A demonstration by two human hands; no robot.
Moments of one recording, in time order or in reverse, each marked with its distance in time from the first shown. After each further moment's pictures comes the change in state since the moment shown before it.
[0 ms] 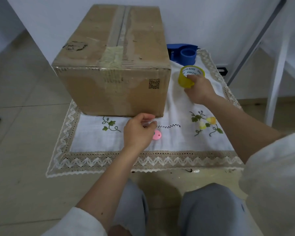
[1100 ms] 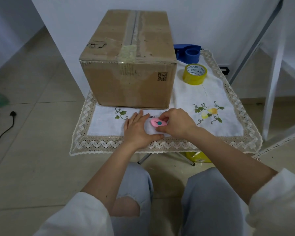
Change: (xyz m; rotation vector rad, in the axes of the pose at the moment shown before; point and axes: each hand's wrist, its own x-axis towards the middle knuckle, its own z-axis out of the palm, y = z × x) left_hand -0.026 -0.033 -0.036 0.625 -0.220 0.098; right_hand -0.144 -0.060 0.051 -0.020 -0.232 -0.265
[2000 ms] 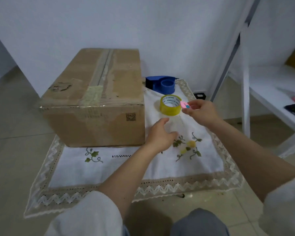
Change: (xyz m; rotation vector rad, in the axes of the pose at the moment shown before) left_hand 0.090 0.148 0.015 -0.475 -0.086 0.123; right_hand 0.059 0.128 -0.128 0.482 0.421 0.366
